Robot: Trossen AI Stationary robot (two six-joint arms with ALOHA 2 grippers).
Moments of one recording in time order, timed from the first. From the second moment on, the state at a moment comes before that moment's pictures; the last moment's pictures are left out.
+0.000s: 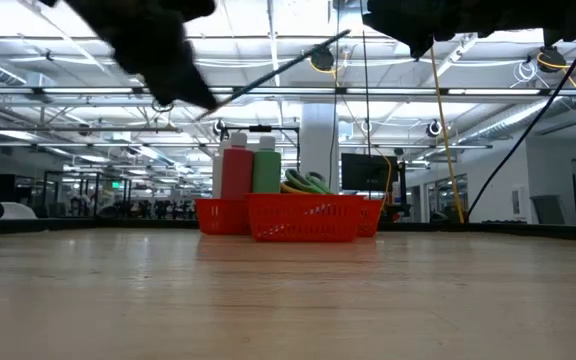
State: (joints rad) left arm -0.29 1.42 0.85 -0.15 -0.19 -0.29; right arm 0.13 1.04 0.51 0.57 0.18 -0.12
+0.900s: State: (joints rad) left arm 0.09 1.72 0.85 0.19 -0.13 -0.40; right arm 0.13 1.04 0.51 0.57 0.18 -0.13
